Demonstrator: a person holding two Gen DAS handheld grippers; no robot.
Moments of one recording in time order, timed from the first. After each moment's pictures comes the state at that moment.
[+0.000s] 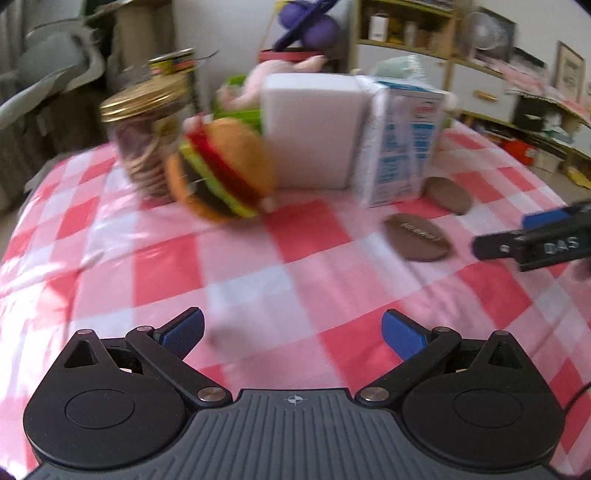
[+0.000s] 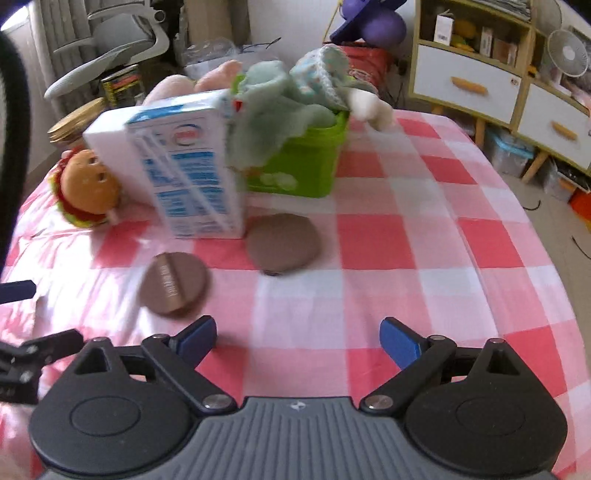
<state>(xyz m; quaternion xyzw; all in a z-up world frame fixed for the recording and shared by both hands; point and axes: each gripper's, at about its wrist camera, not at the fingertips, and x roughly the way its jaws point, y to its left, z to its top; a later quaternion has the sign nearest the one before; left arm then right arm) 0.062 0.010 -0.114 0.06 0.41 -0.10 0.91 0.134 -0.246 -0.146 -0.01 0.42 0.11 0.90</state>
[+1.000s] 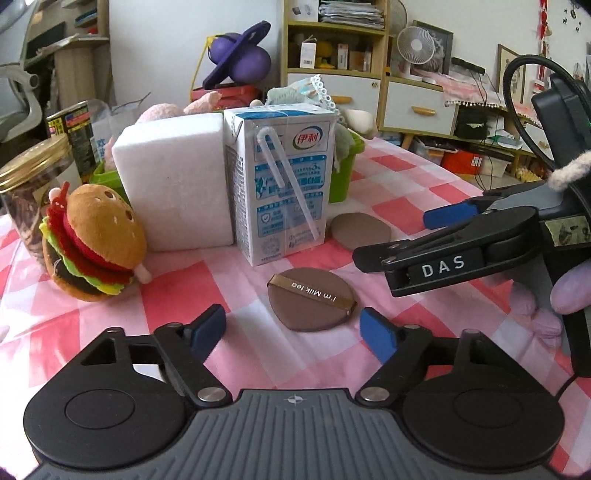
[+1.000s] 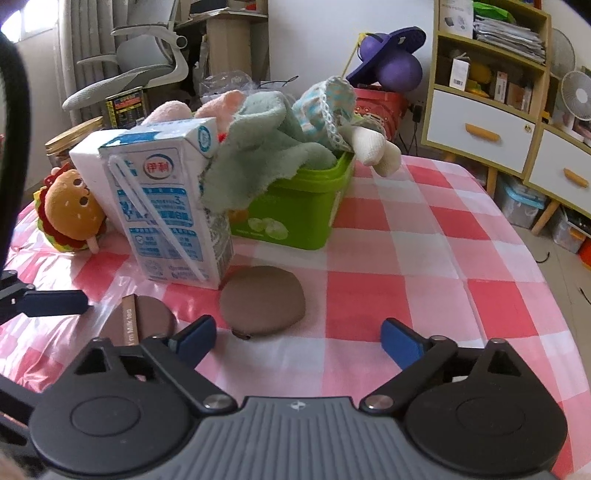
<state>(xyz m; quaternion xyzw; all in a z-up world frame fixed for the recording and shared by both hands) 0.082 -0.057 -0.122 0.07 0.35 -0.18 0.92 0.162 -0.248 -0.157 -0.03 0.35 0.14 0.93</state>
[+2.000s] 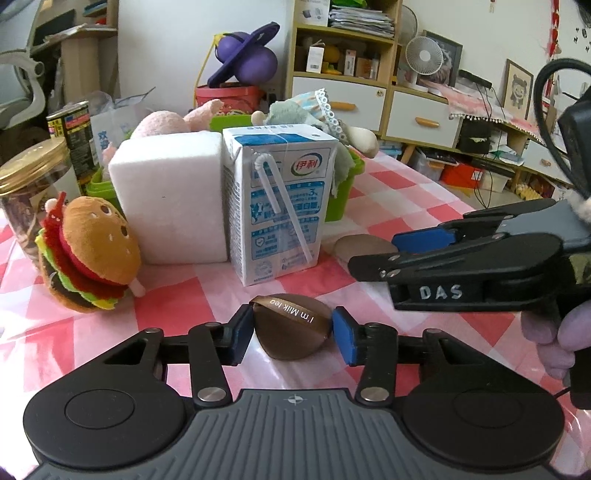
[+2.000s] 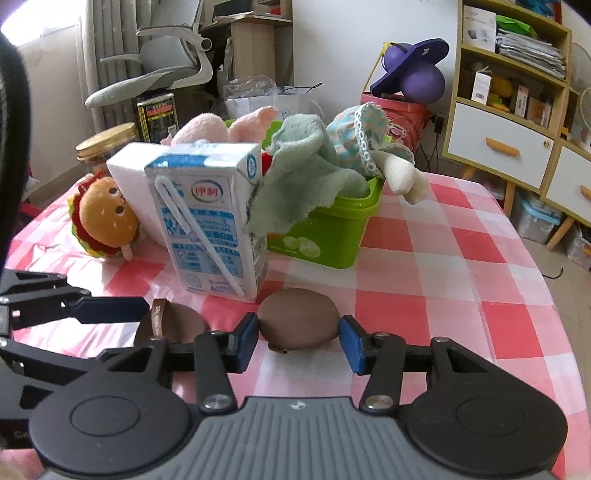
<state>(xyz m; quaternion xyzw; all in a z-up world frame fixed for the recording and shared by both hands) 0.089 -0.057 -0.108 0.04 0.35 -0.18 0.92 0.156 -0.240 -0.138 -0.03 0.34 0.17 0.92</state>
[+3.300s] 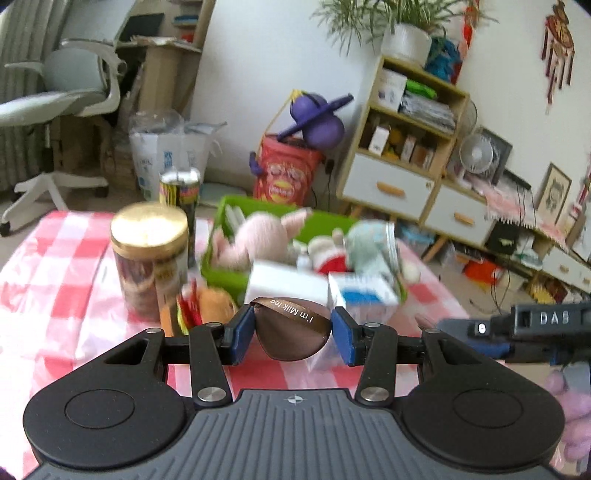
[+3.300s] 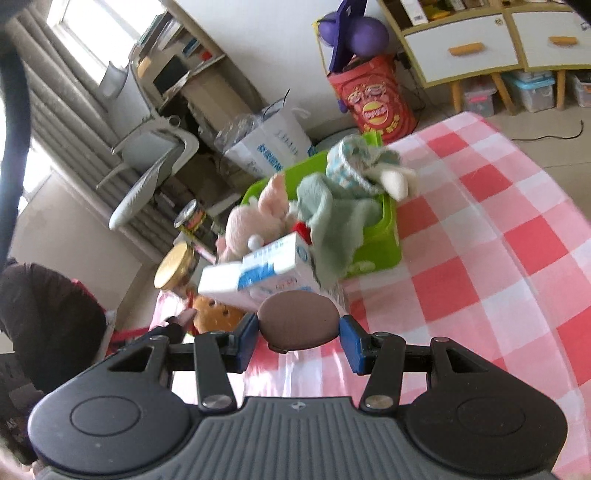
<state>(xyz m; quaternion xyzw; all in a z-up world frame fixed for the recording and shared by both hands) 0.085 0.017 -0.005 -0.08 0.30 -0.11 0.95 0.140 -0.281 -0.060 0.26 0.38 0.19 0.86</state>
